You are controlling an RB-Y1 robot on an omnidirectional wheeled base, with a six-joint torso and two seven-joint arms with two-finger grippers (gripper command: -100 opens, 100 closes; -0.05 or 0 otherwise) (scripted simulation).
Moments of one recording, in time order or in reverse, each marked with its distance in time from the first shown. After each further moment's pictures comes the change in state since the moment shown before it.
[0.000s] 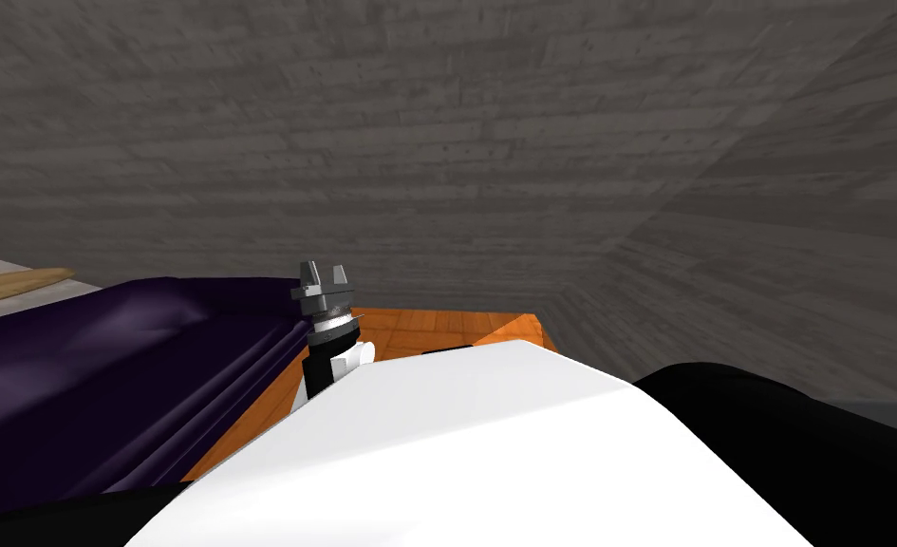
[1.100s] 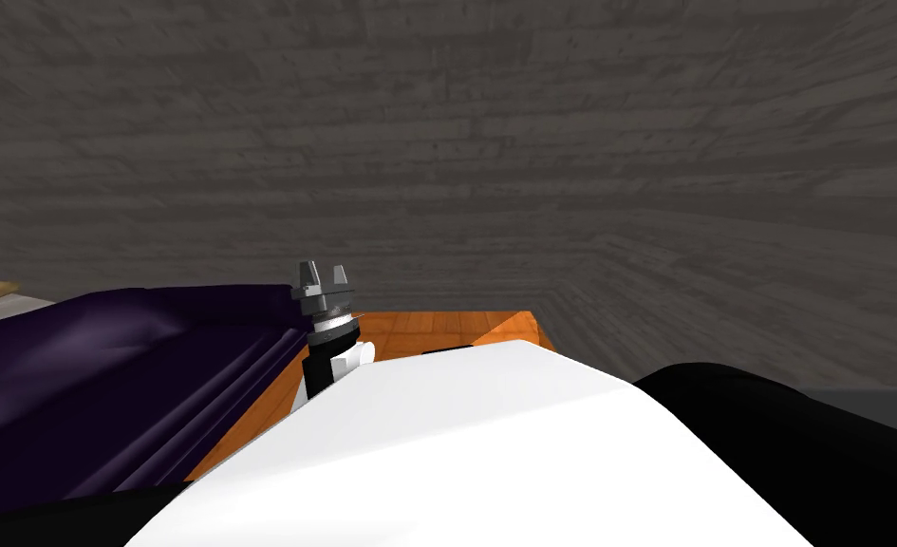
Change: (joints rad) left arm 0.000 0.000 0.000 0.000 0.000 0.000 0.000; right arm 0.009 -0.073 0.149 -0.028 -0.313 0.022 0.191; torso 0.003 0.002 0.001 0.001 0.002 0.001
